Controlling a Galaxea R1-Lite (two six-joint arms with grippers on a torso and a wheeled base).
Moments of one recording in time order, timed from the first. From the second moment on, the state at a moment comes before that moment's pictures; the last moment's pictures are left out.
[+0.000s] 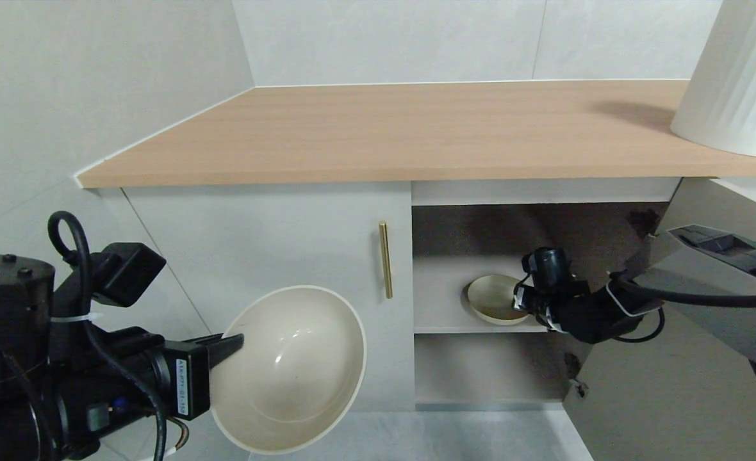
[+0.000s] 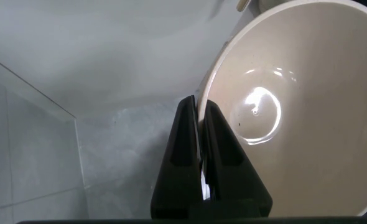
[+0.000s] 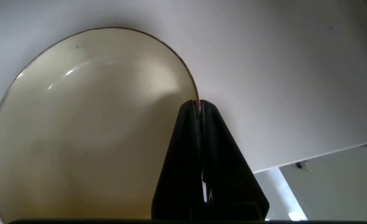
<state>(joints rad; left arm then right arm) -0.50 1.23 -0.58 -0.15 0.11 -0.26 0.31 2.40 -1.29 -0.51 -0.42 0.44</state>
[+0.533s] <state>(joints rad) -0.50 1.23 -0.58 -0.15 0.11 -0.26 0.30 2.42 -1.31 -0.50 -0.43 0.44</state>
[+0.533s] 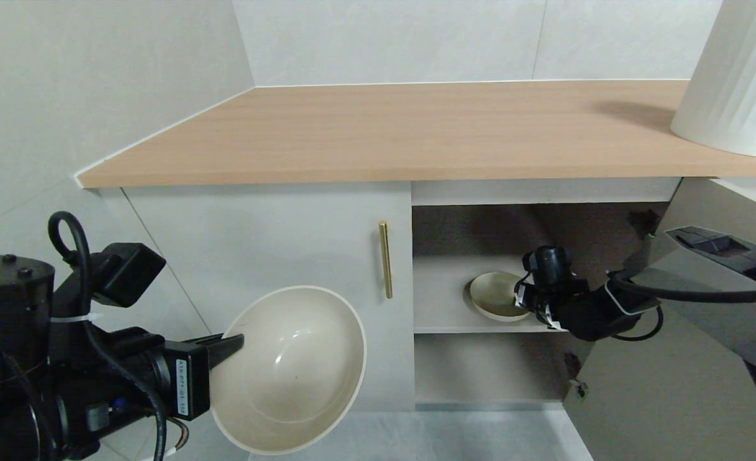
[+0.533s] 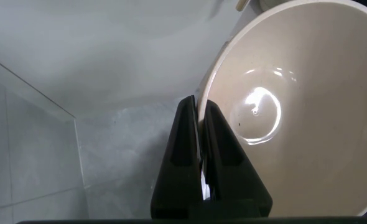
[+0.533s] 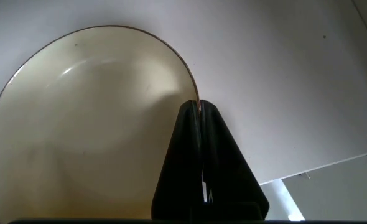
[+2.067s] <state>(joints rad) -0.62 1.44 -0.71 -0.16 0.11 -0.08 0.58 1.62 -1.04 0.04 -0.08 0.38</state>
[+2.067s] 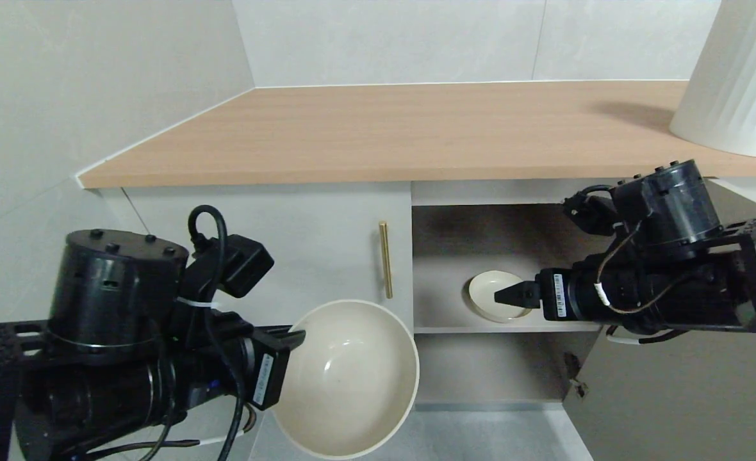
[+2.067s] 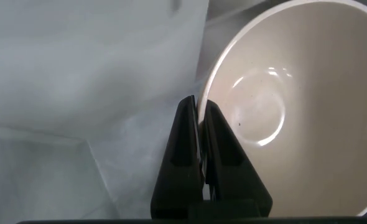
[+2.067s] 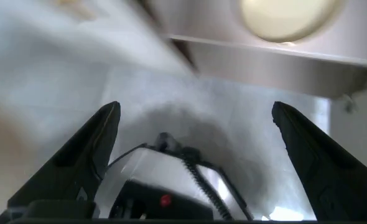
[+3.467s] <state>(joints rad) -0.86 1.73 -0.79 -0.25 0.35 -0.28 0.83 1.75 -1.00 0.04 -0.26 0.38</state>
